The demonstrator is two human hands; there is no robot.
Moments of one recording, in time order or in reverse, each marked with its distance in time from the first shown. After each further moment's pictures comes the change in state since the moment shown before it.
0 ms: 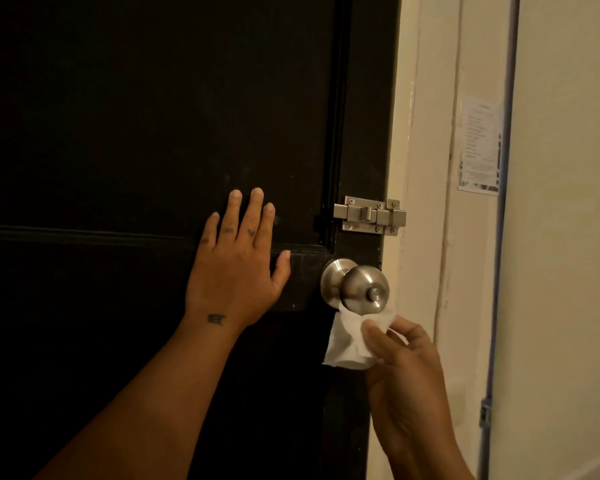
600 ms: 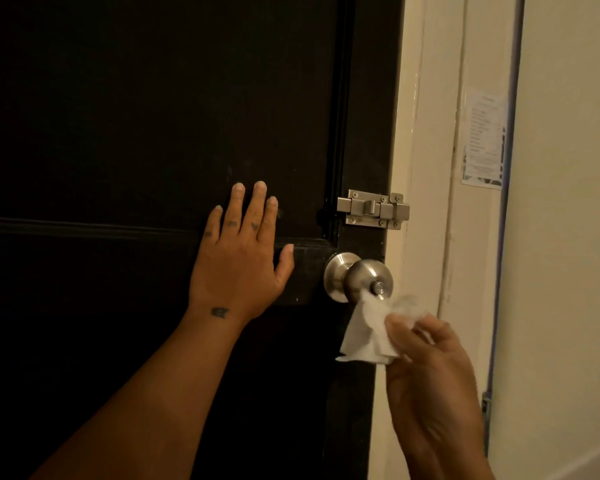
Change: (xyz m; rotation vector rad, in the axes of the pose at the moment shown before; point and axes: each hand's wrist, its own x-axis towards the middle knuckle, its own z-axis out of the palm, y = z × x) left_hand 0.000 0.000 0.001 -0.006 0.007 0.007; right_hand -0.009 -0.010 -0.002 0.158 0.095 -0.114
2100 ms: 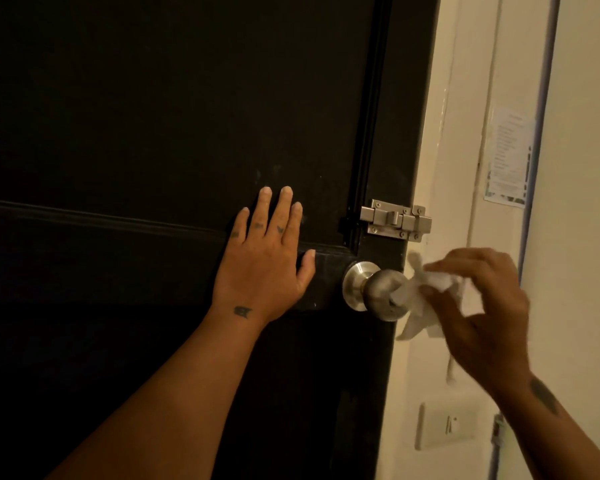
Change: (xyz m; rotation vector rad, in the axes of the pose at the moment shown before) left_hand -0.001 -0.002 0.003 0.034 0.019 0.002; right_hand 0.080 -0.031 -0.014 -1.179 -0.445 -1.357
